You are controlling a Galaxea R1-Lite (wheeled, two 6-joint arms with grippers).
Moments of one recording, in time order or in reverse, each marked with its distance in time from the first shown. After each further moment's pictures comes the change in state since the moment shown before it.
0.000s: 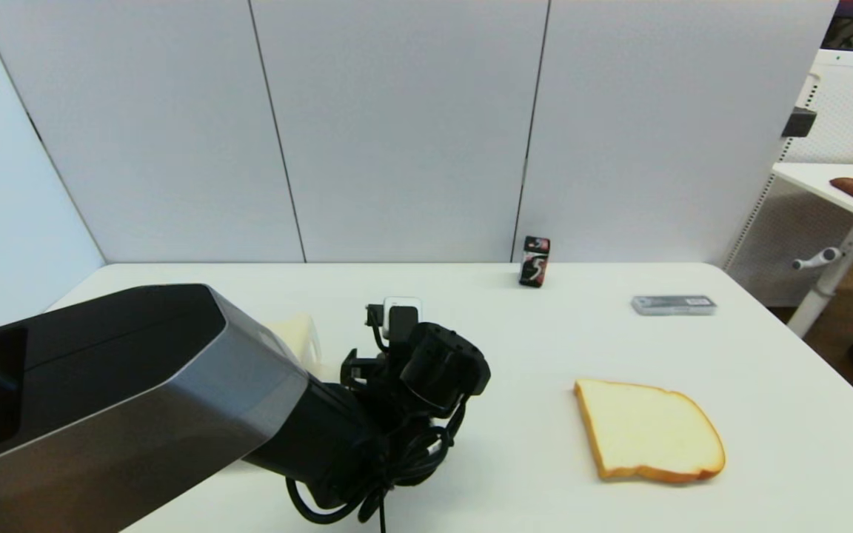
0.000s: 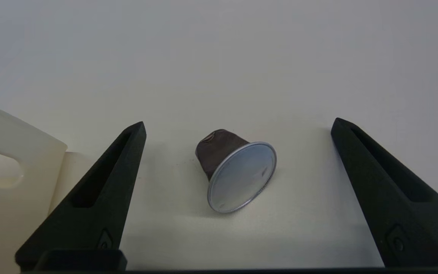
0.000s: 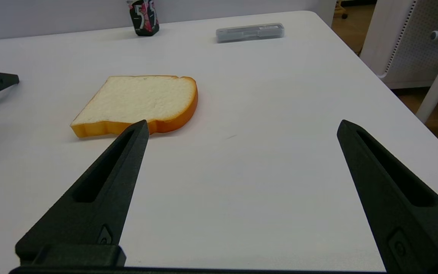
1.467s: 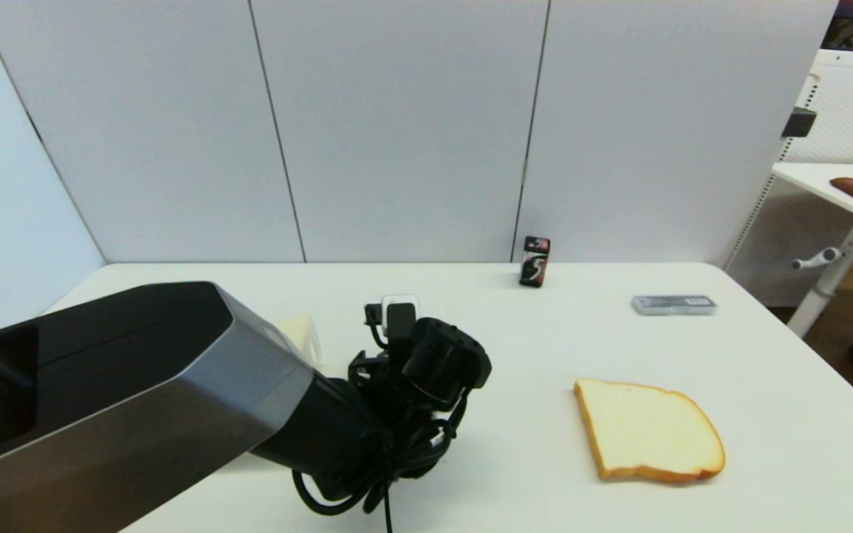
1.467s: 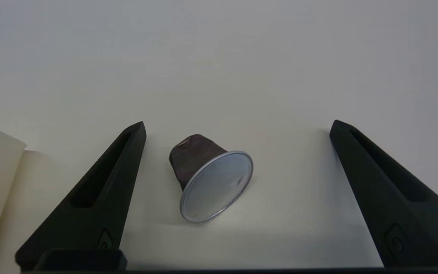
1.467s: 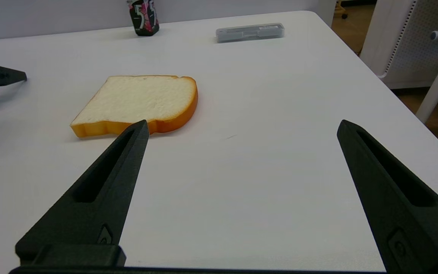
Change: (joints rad) left arm 0.009 0.013 -0.028 0.002 -0.058 -0.081; right arm 0.000 0.000 0.000 0.000 0.000 0.000
